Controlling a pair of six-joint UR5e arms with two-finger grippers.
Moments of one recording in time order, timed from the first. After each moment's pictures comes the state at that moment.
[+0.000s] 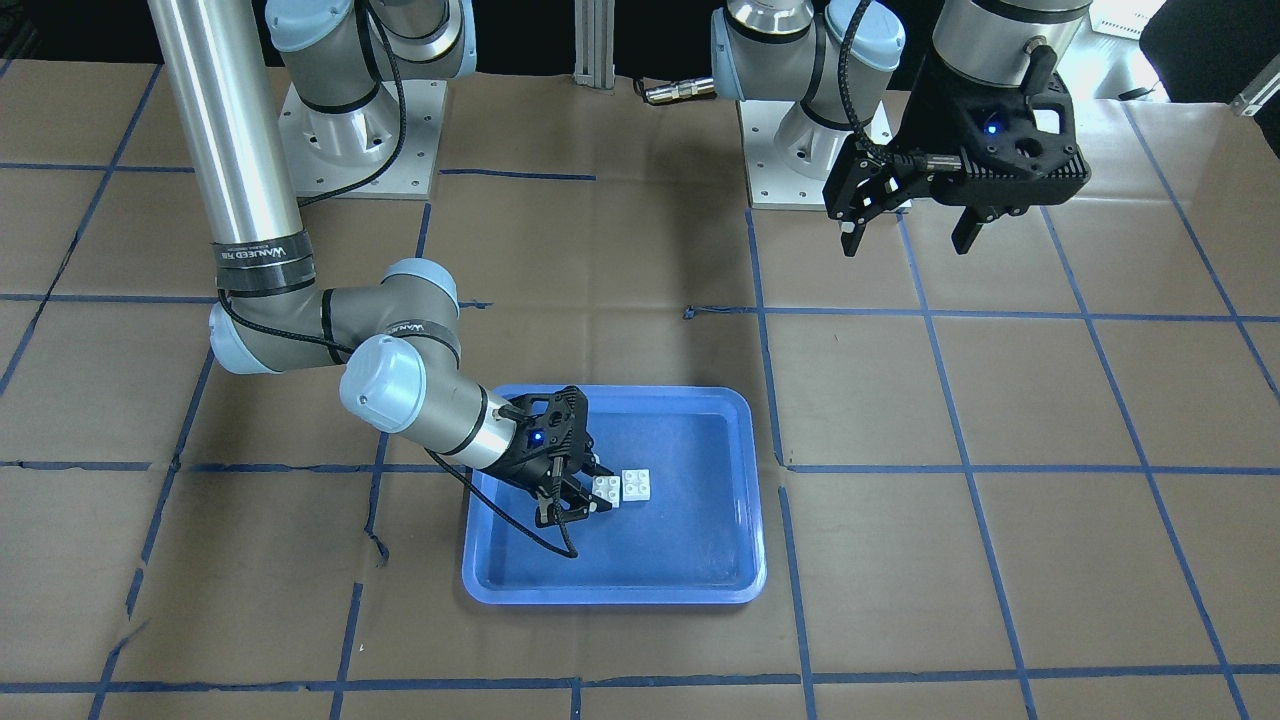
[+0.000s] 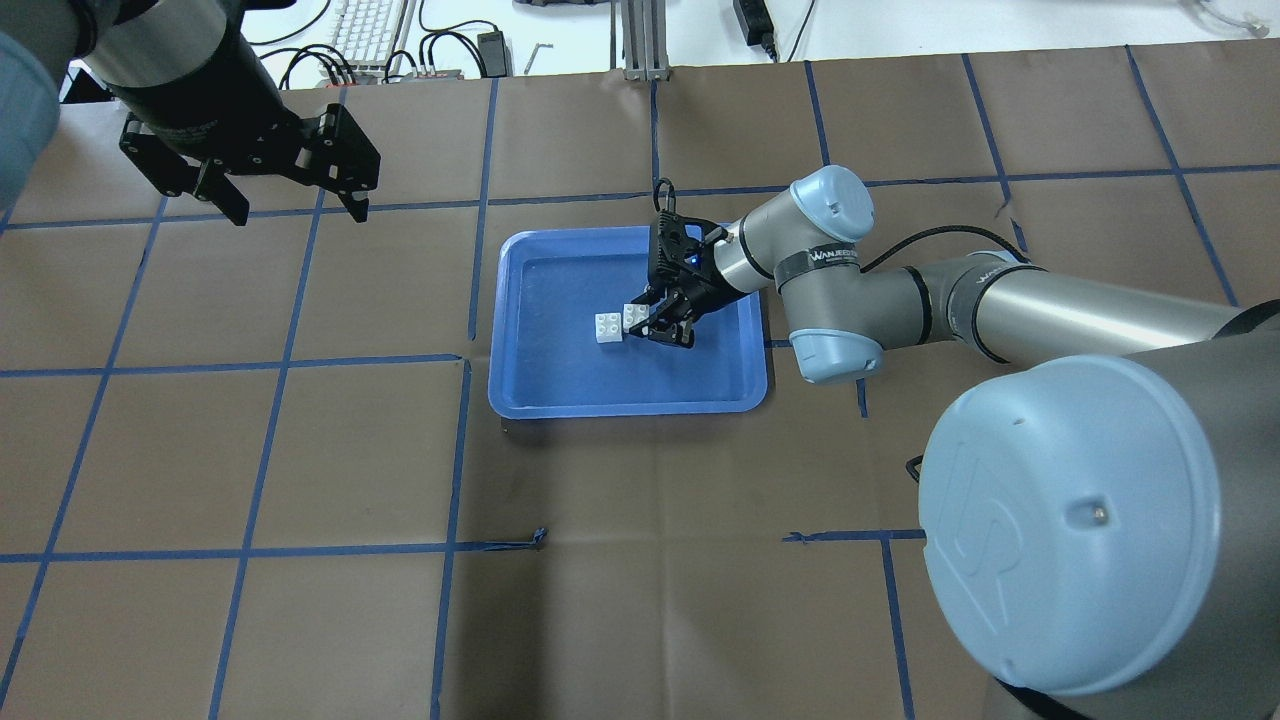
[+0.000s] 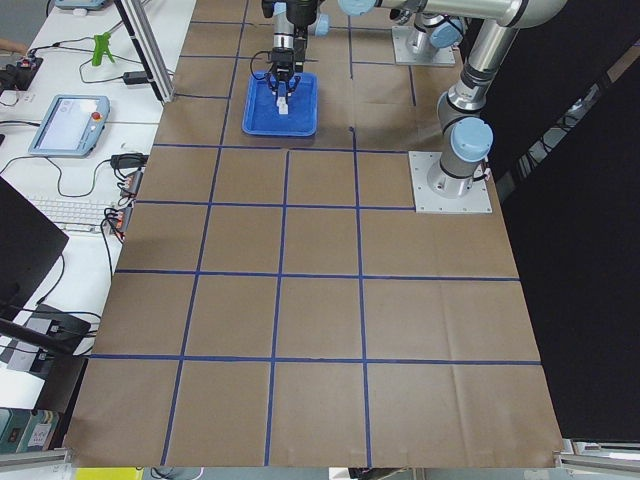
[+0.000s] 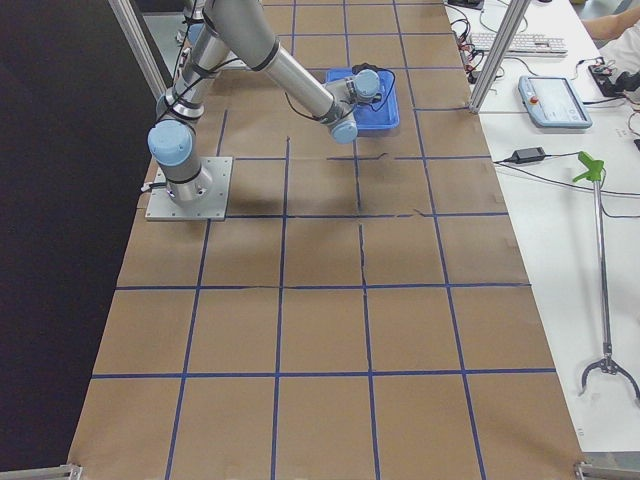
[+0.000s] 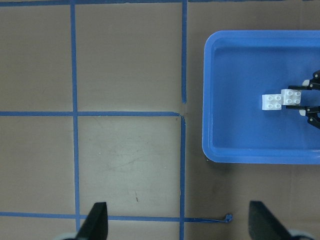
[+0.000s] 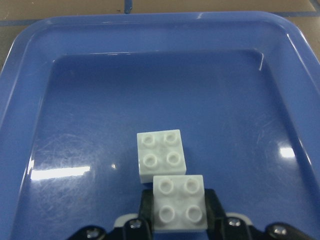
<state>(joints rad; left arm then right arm) -1.56 -1.56 -1.51 -1.58 1.62 0.00 1.72 -0.94 1.82 -2.66 -0.90 -1.30</state>
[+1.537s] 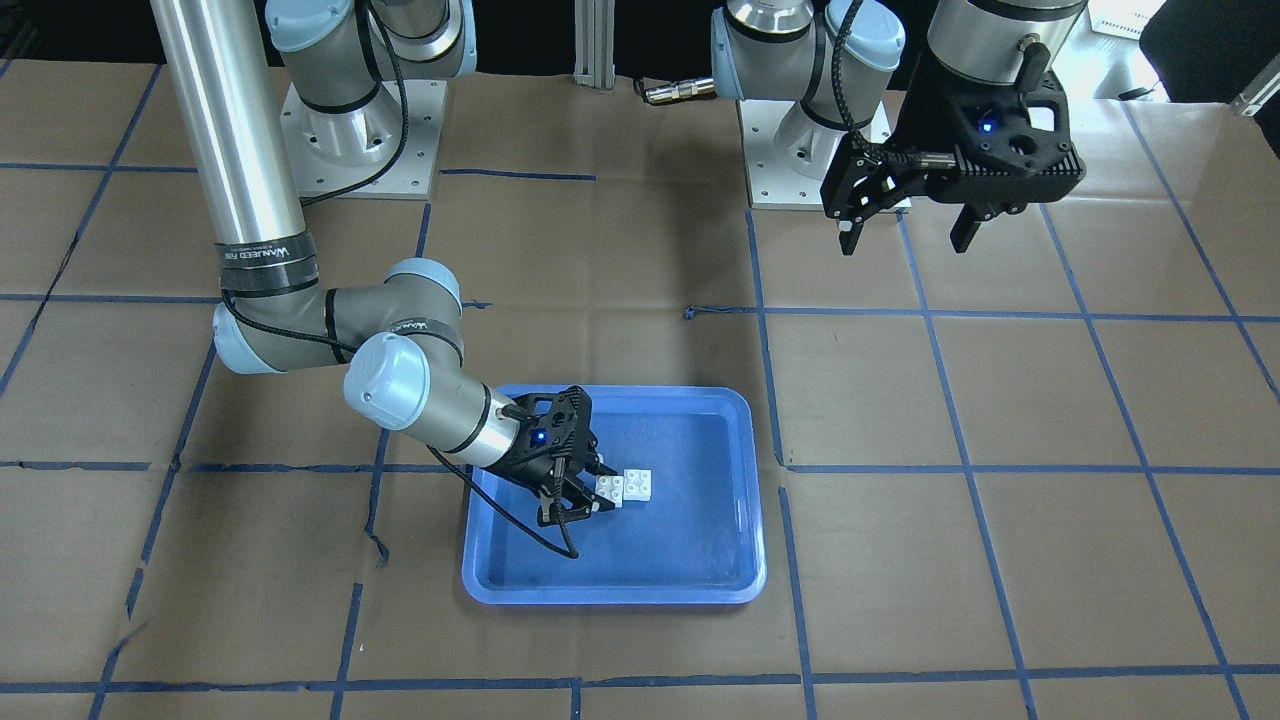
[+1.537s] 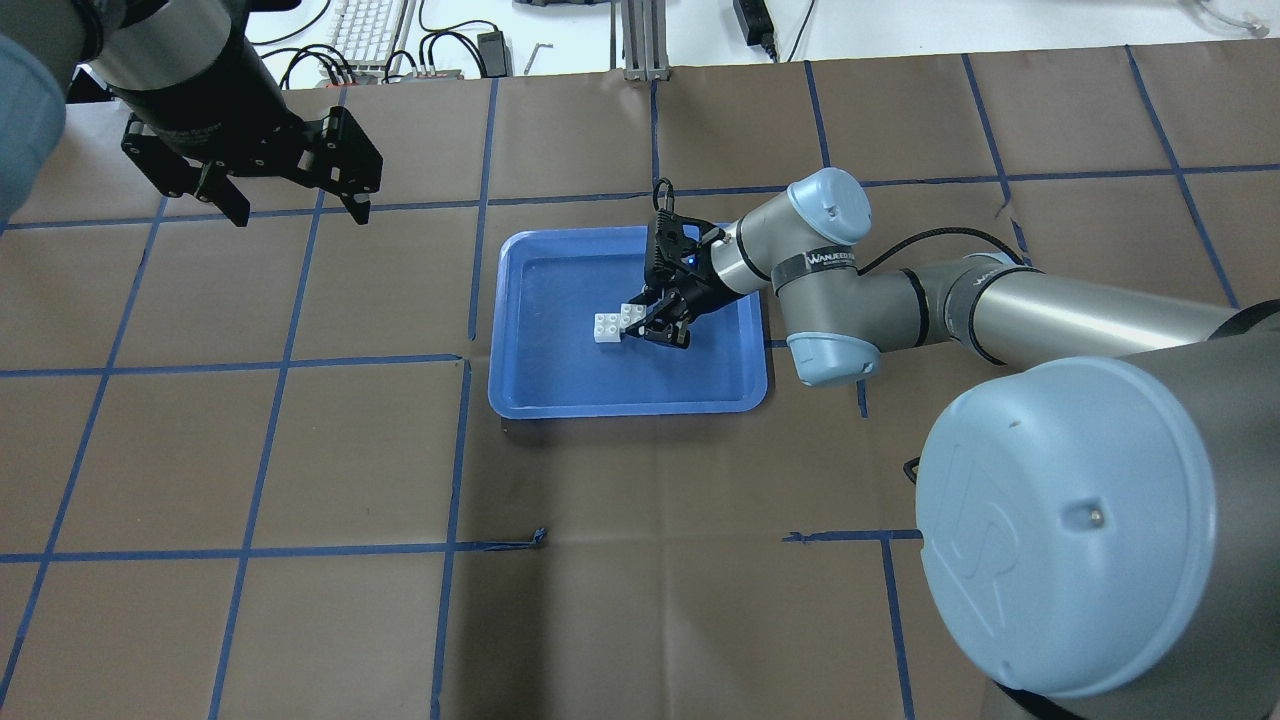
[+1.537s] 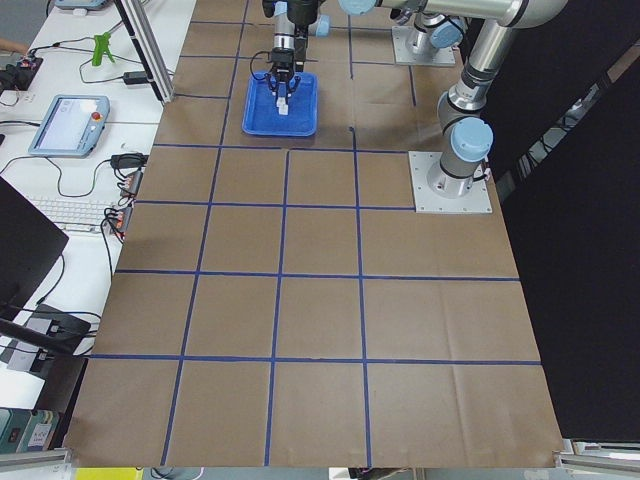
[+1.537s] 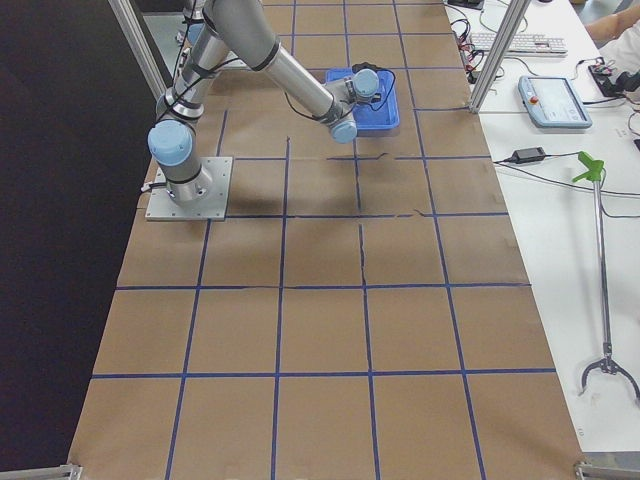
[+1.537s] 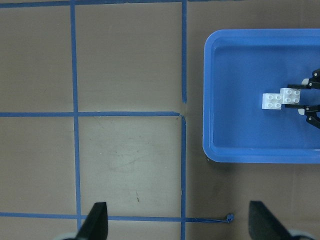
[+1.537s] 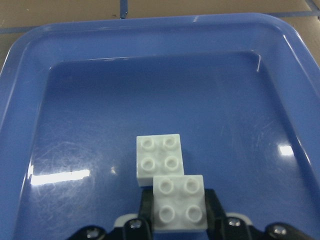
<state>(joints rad) -1.57 -1.55 -1.51 -1.57 1.63 0.00 1.72 -0.94 1.82 -2.67 -0.89 -1.26</state>
